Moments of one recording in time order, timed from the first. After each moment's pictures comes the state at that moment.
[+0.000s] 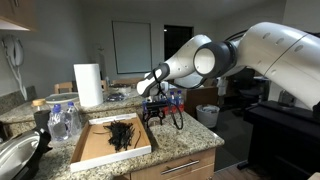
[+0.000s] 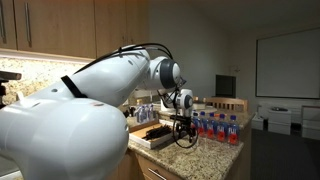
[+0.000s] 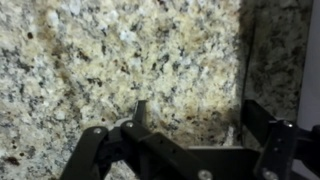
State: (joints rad) arm 0.20 0.98 -0.04 -1.17 0.05 2.06 0.34
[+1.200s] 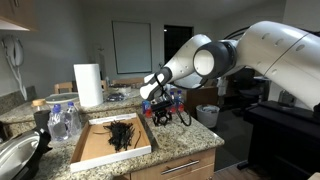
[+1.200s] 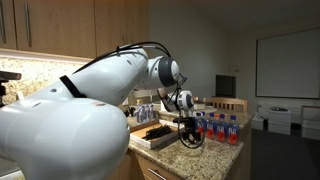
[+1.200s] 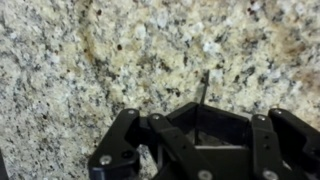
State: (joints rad) arm 0.23 0.97 -0.11 -1.20 -0.11 1.98 0.43
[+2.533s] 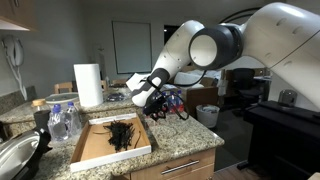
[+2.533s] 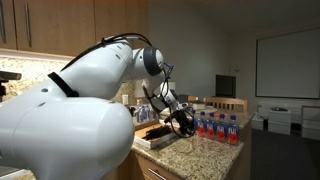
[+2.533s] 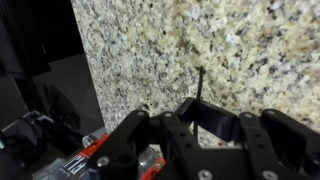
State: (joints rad) arm 0.44 0.85 -0.21 -1.35 -0.50 1.98 0.74
